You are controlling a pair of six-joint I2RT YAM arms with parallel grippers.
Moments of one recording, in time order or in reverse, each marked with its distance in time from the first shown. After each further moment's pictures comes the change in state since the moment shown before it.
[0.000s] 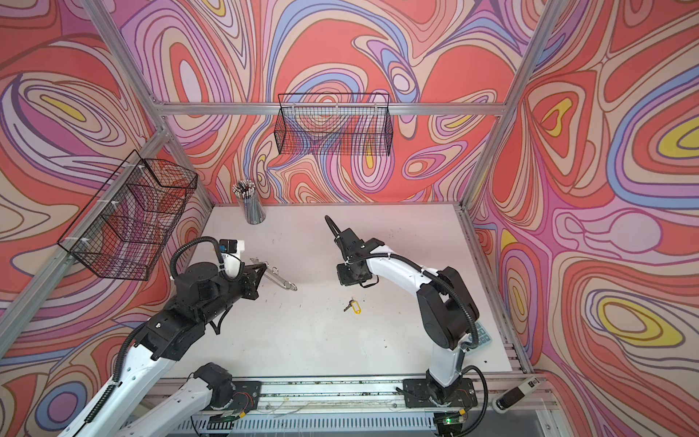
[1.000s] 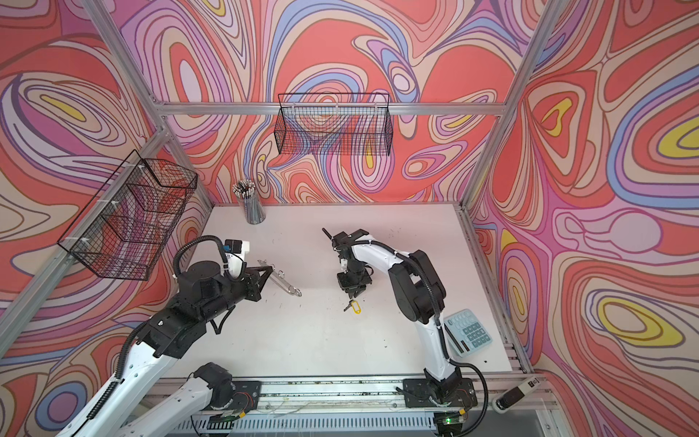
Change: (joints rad) left arm 0.001 0.015 0.000 0.000 0.093 -0.042; right arm -0.019 0.292 0.217 -0.358 -0.131 -0.089
